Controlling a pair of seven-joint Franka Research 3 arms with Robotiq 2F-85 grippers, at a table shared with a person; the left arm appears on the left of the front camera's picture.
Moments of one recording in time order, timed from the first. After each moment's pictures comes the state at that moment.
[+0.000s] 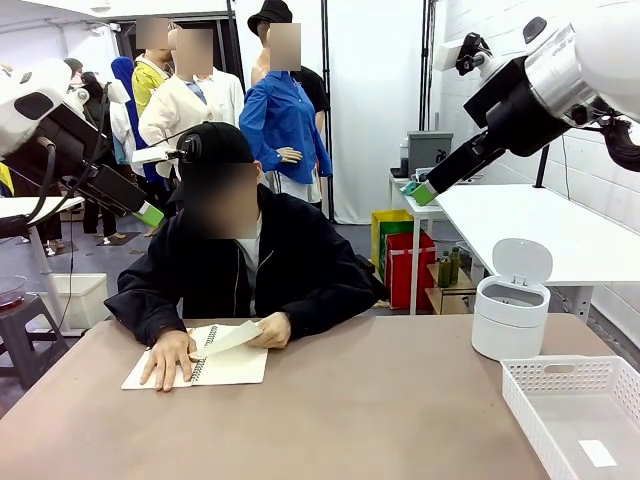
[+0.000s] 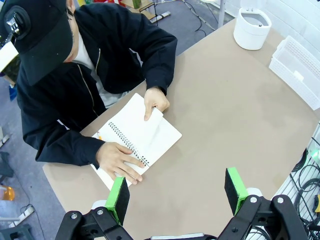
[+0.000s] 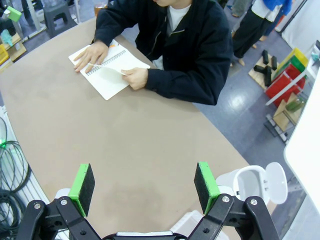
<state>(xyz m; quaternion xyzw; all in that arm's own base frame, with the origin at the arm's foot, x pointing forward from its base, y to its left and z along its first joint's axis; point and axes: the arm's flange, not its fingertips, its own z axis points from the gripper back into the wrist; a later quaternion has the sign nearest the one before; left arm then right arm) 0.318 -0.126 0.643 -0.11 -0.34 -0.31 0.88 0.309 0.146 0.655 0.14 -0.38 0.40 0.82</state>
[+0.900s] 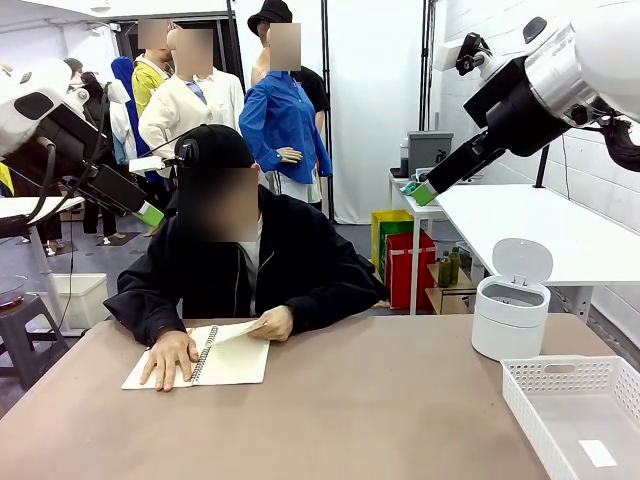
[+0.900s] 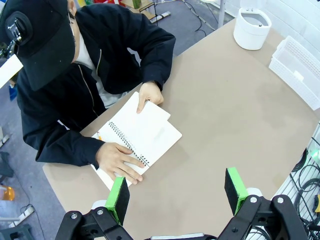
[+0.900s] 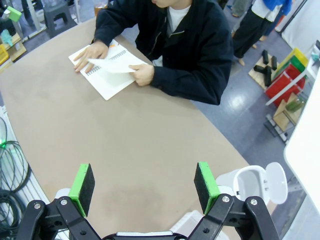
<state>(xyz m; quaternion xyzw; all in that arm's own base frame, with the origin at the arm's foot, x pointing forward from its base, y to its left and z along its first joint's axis) 0.318 -0.126 0.643 -0.11 -0.34 -0.31 0.88 0.309 0.146 0.655 0.14 -0.38 0.40 0.82</state>
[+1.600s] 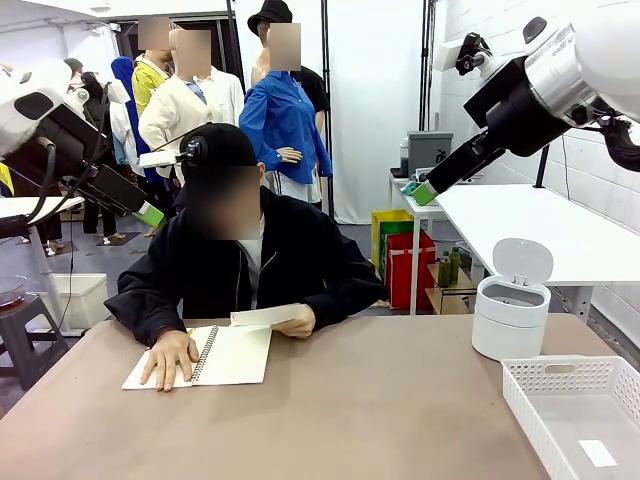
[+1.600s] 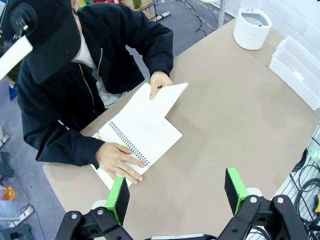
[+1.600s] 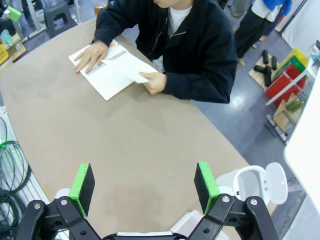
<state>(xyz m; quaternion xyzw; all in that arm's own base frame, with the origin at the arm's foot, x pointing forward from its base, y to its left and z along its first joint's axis) 0.318 -0.126 0.643 -0.11 -0.34 -0.31 0.88 0.309 0.146 0.655 0.14 -0.38 0.40 0.82</state>
